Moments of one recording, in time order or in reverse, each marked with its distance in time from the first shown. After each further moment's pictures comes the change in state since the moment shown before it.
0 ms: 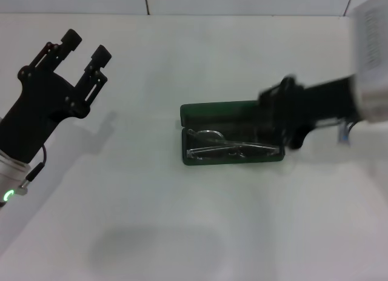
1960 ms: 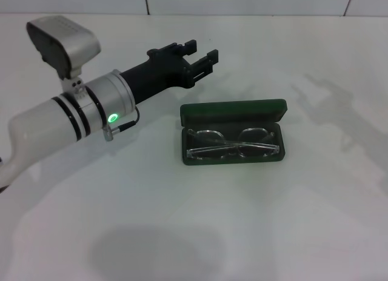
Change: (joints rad) left arm -0.405 -0.015 0.136 -0.026 0.164 -0.628 -0.426; right arm 0.038 0.000 0.461 1.175 1.167 -0.418 -1.196
